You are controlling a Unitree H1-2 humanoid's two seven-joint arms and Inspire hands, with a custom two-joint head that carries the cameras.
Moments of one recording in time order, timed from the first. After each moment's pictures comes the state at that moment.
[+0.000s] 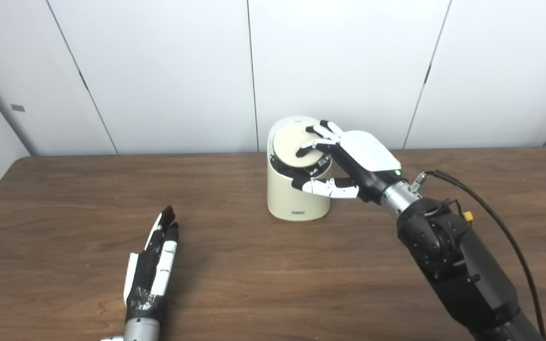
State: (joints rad) left arm 0.06 0.04 0.06 -0.13 -0.02 -0.02 0.03; right arm -0.53 -0.31 0.37 -0.14 -0.82 0.14 0.26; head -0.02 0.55
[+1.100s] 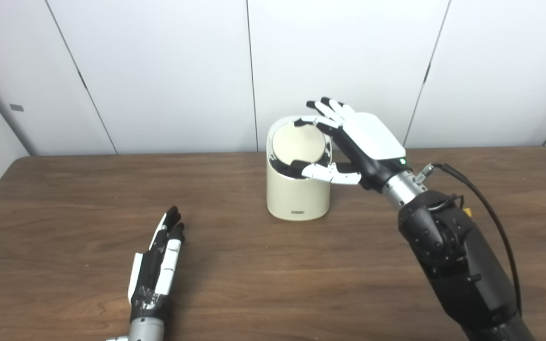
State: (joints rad) left arm 0.07 0.02 0.05 -0.15 -0.04 0.01 0.02; right arm -0.53 -0.23 0.23 -0.23 -0.80 0.12 0.25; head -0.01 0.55
